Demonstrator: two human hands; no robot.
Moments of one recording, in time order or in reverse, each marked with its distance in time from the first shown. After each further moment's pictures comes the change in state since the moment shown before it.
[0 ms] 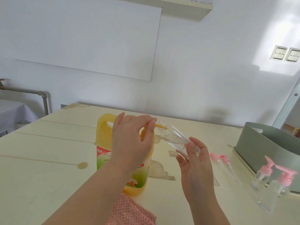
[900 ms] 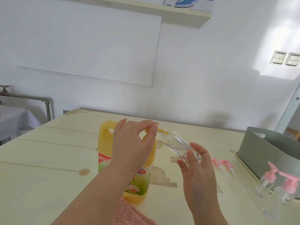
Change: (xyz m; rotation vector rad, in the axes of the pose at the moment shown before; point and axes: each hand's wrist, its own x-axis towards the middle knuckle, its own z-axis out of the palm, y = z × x) left_hand 0.008 0.008 -0.008 -0.089 -0.066 -0.119; right_hand -0.002 -0.004 0.000 0.017 -0.052 -0.041
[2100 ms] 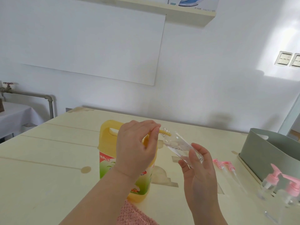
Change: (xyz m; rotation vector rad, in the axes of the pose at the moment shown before) left_hand -0.007 -0.011 0.009 -0.008 0.169 0.273; right_hand 0.002 0.004 -0.002 0.063 0.008 0.003
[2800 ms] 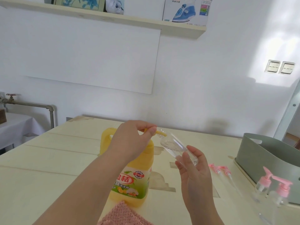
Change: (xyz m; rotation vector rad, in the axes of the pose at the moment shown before) left_hand 0.042 0.020 -0.031 -0.053 -0.447 -0.531; right_hand -0.004 -0.014 0.008 -0.101 -0.014 -0.039
